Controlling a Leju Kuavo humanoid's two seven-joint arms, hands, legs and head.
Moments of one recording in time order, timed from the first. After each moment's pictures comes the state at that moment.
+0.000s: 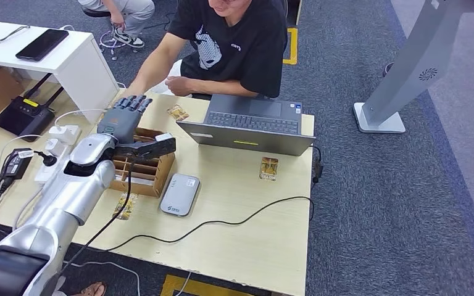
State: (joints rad) left arm -0.83 0.14 -0.43 -0.68 -1.17 0.05 -0.01; right arm -0.08 0.13 -0.96 -0.21 0.88 -0.41 0.06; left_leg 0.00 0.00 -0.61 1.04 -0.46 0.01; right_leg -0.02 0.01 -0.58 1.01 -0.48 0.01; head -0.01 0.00
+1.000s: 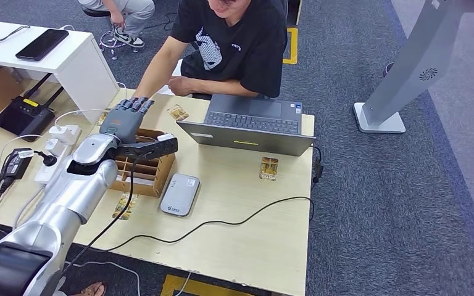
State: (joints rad) left arm -0.84 0.13 -0.44 -0.63 -1.17 0.06 -0.03; right arm -0.08 0.13 -0.96 -0.21 0.88 -0.41 0.06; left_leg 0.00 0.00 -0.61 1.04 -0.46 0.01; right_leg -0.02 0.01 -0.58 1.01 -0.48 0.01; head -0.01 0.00
